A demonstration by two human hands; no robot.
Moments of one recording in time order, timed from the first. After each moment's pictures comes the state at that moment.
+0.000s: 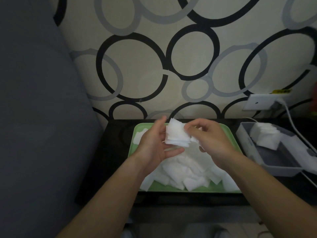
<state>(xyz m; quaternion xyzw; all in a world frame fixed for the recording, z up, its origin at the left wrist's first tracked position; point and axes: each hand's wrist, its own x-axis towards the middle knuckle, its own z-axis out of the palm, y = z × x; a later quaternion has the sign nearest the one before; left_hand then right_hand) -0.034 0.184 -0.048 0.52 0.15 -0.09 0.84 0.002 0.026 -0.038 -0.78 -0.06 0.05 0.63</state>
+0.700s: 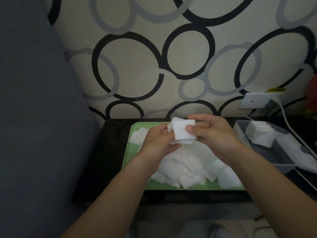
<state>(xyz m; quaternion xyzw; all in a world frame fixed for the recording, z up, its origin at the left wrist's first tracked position) -0.033 0.161 -0.049 0.60 0.12 -0.03 0.79 0.008 0.005 -0.030 -0.69 -0.04 0.12 0.72</state>
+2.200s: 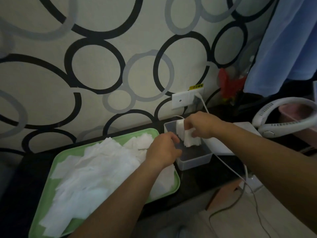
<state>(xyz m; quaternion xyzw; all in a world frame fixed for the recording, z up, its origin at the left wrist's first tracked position) 0.048 -0.037 -0.080 0.93 -0.08 -0.07 0.36 0.109 -0.214 -0.048 -0.99 -0.14 0.07 0.01</state>
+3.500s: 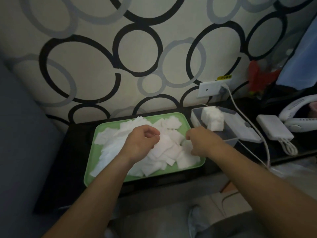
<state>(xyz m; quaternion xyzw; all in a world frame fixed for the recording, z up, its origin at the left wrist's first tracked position) -0.030 0.115 -0.067 0.85 0.04 -0.03 0.52 0.006 -0.102 -0.074 -0.99 -0.11 0.12 0.02</state>
